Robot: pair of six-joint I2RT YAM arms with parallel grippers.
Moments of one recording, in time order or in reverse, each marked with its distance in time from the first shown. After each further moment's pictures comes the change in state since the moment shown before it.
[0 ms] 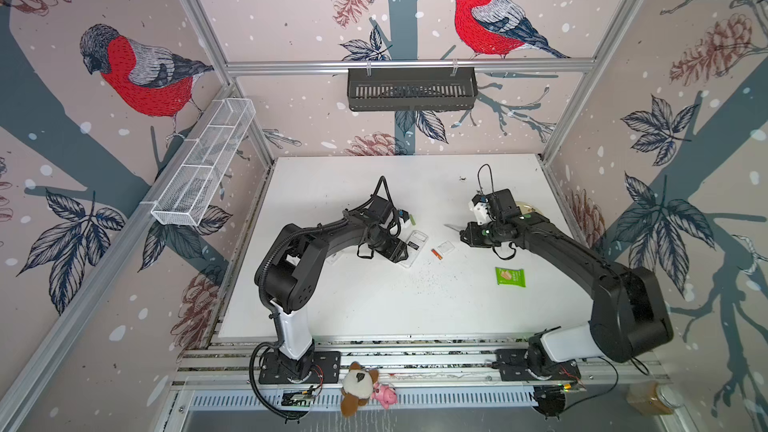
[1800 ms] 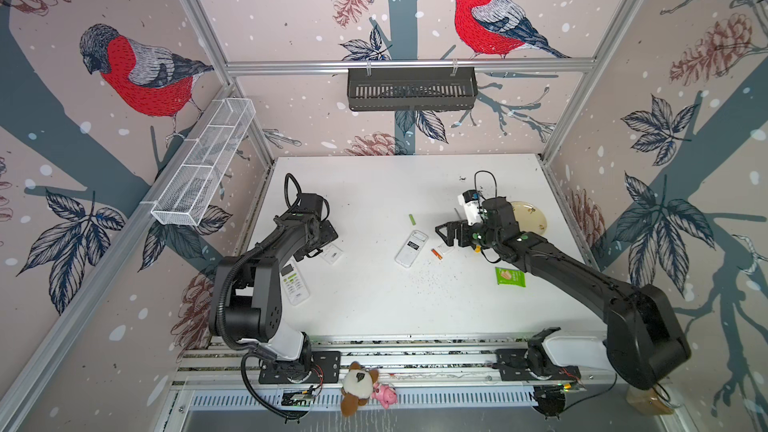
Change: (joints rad) left arm 0.494 -0.232 -0.180 -0.129 -0.518 -0.707; right arm 0.145 -0.108 -0.151 0.442 -0.033 -0.009
